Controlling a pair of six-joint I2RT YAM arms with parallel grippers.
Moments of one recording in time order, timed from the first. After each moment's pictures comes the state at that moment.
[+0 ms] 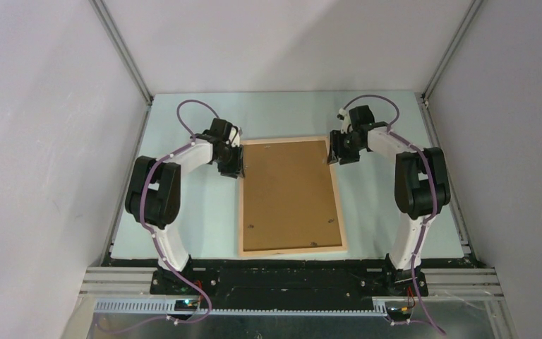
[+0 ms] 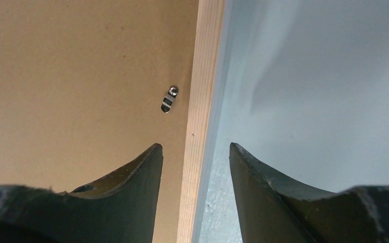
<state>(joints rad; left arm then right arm) -0.28 1.83 1.21 -0.52 0.20 -0.24 0.20 1.92 1.36 -0.51 -0.30 0.15</state>
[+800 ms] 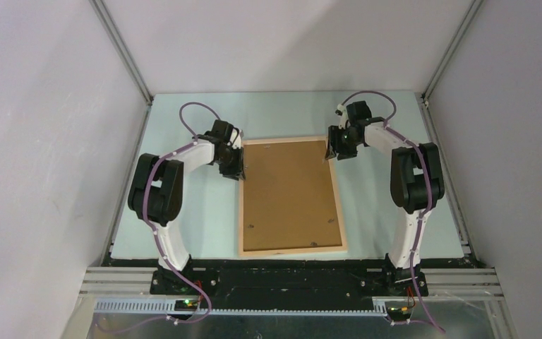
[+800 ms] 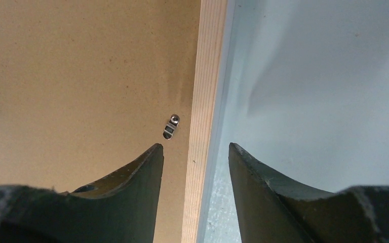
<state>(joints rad) -0.28 1.87 1.21 -0.52 0.22 -0.24 0.21 2.00 1.47 -0.53 -0.29 0.17</state>
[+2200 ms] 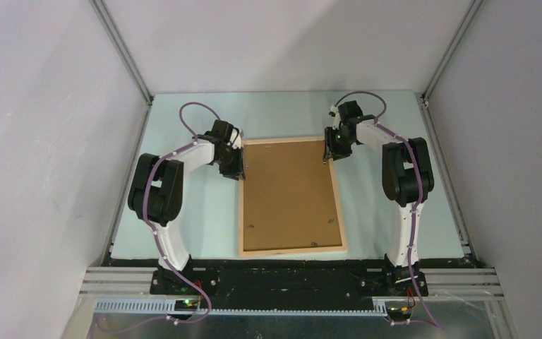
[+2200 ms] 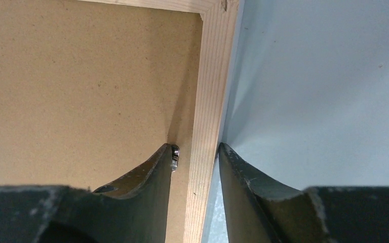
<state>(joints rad) -0.28 1.87 1.21 -0.52 0.22 -0.24 0.24 2.12 1.57 -0.57 -0.24 0.18</state>
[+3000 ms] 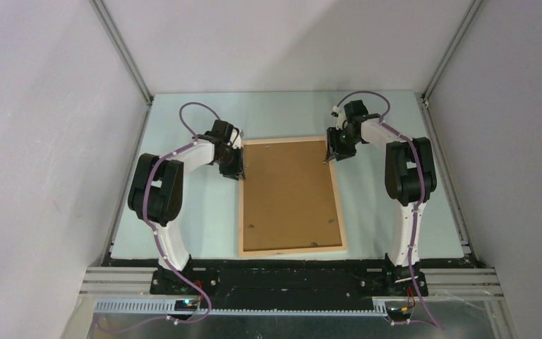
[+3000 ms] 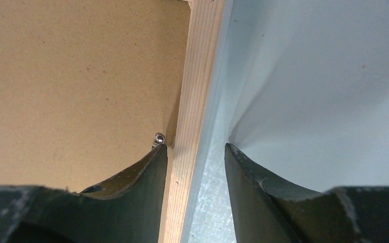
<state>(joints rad) -0.28 1.87 1.21 -0.52 0.22 -0.24 0.20 2.12 1.58 -0.61 -0.29 0.07</state>
